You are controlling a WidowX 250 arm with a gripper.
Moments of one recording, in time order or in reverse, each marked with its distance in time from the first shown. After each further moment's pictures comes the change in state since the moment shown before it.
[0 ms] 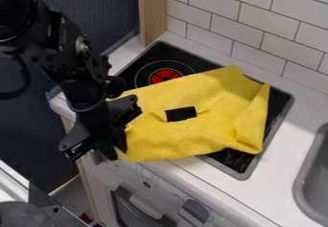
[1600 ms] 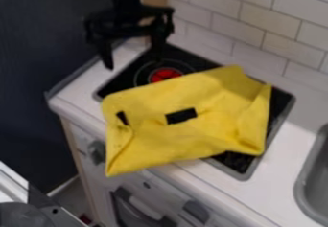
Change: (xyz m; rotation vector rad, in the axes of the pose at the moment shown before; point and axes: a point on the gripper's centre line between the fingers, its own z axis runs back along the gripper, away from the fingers) arm 0.048 -0.094 0.063 0.133 0.129 -0.534
